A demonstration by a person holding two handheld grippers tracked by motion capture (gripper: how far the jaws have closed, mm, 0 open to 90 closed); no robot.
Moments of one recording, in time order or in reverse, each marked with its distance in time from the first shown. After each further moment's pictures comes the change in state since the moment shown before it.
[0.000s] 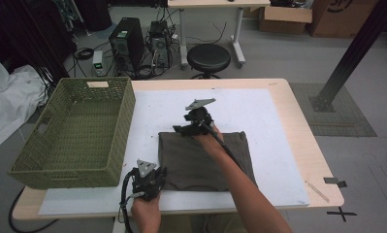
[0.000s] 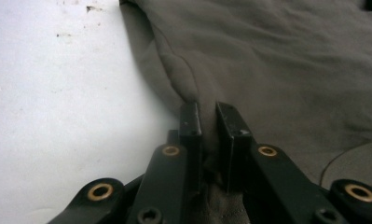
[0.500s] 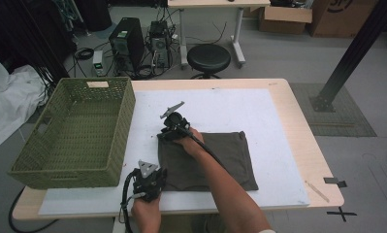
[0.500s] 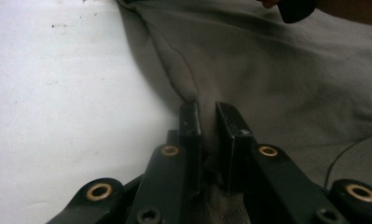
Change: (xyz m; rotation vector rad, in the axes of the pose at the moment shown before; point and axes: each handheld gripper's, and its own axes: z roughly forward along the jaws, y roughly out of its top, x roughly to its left) left arm 0.000 -0.003 0.002 0.021 0.004 0.015; right arm 0.021 0.008 0.069 0.178 0.137 -0.091
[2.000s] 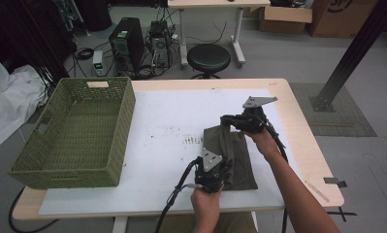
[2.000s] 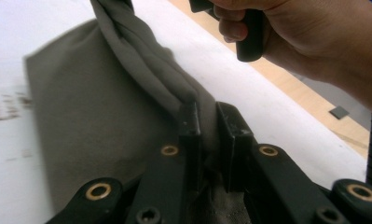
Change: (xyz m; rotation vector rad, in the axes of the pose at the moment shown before) left arm -0.154 0.044 0.034 -0.138 -0.364 0.083; right arm -0.063 -0.111 -0.205 -0.312 -0.130 0.065
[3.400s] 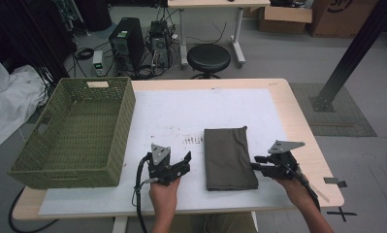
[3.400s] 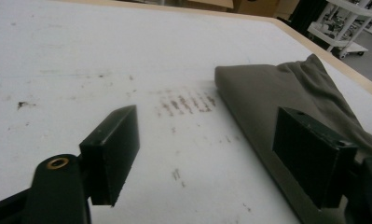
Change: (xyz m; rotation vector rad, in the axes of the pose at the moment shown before) left arm 0.108 -0.003 -0.062 -0.077 0.272 -0.076; right arm 0.060 -0.099 -0.086 0.219 -0.151 0.054
